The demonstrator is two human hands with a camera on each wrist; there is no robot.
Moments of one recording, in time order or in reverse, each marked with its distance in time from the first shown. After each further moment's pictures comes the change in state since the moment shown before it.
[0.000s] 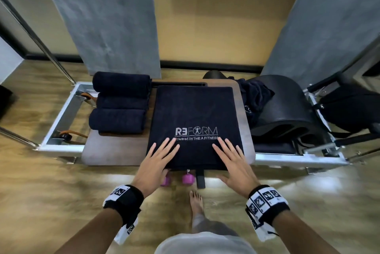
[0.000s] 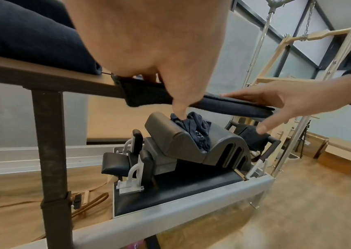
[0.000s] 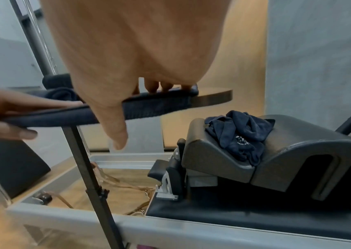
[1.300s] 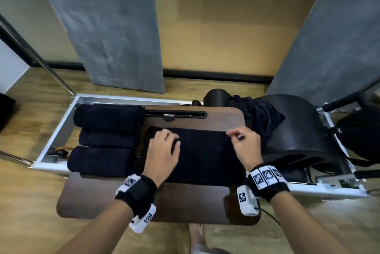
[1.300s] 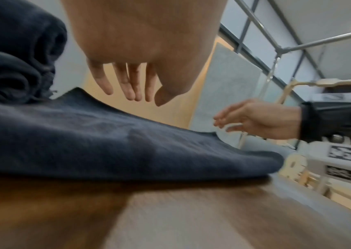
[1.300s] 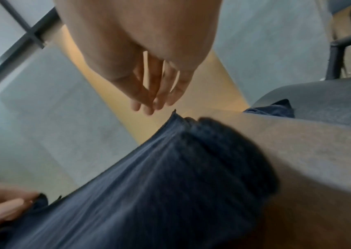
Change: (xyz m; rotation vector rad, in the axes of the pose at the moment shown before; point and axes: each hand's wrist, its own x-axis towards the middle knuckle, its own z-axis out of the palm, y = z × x) left_hand 0.176 0.001 -0.079 -0.206 0.453 -0.293; right_hand 0.185 0.093 -0.089 0.653 0.601 0.248
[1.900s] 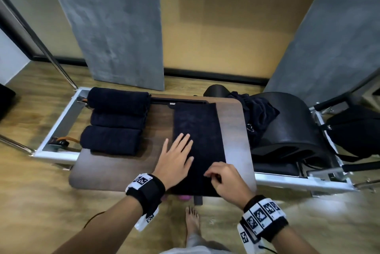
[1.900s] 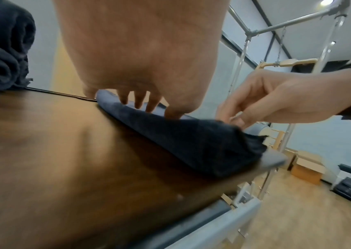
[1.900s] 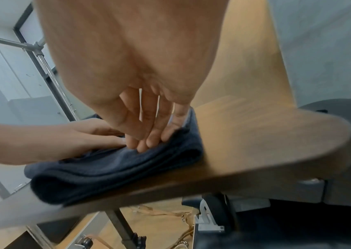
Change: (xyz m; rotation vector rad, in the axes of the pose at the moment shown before) left_hand -0.079 0.008 0.015 0.279 -0.429 0.148; right_hand -0.155 -0.037 0.003 -0.171 -0.593 -0.203
